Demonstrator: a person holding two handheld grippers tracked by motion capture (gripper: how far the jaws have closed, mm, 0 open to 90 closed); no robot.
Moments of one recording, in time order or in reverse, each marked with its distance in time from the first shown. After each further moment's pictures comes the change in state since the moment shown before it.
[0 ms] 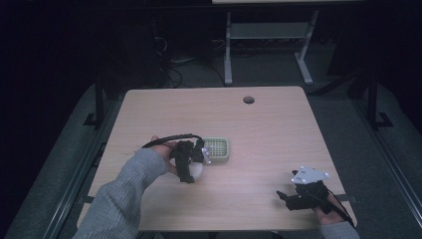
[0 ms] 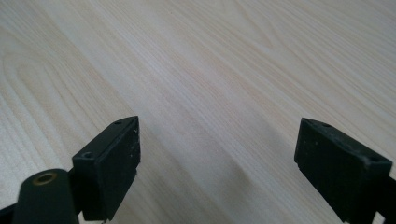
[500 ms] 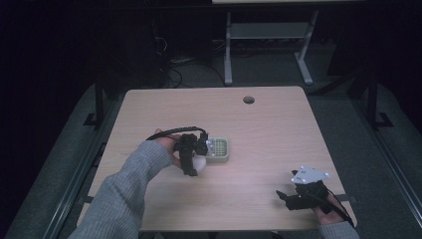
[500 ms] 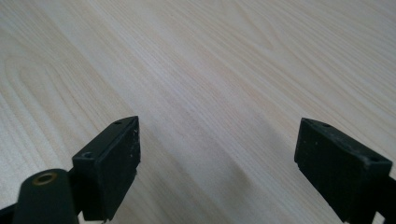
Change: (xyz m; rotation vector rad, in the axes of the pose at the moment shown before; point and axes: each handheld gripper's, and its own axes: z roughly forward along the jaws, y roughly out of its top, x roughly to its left) left arm 0.017 0.010 -0.008 0.015 0.004 0.005; right arm 0.000 0.000 0.000 -0.006 0.003 0.002
